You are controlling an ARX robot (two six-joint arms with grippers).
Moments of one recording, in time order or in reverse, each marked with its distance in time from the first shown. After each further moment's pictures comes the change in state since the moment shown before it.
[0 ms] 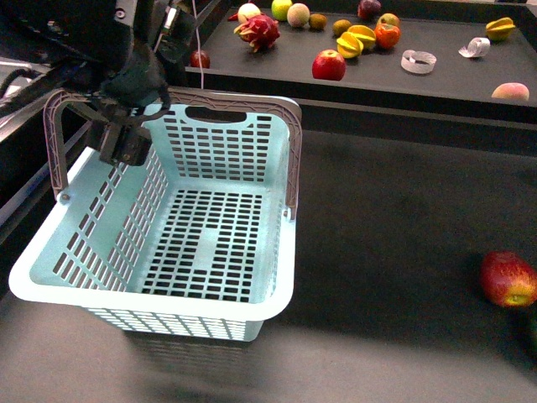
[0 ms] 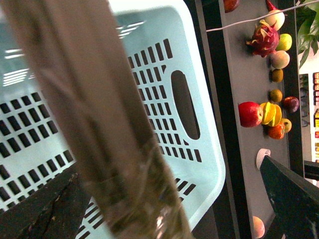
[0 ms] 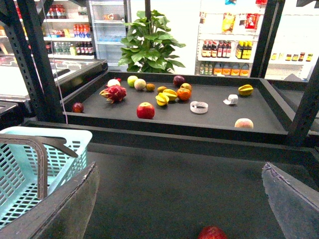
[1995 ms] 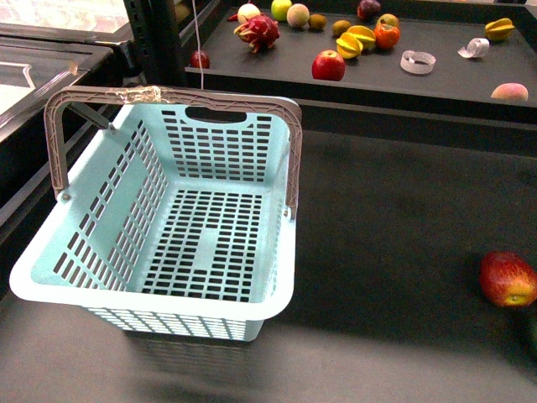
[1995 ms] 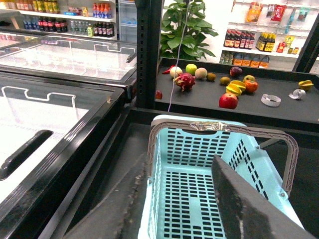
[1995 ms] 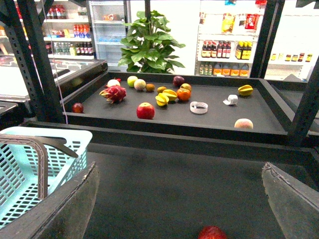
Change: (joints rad) left arm 0.302 -2.127 -1.225 -0.228 0.377 1.355; right arm -0.001 0.000 0.000 0.000 0.000 0.000
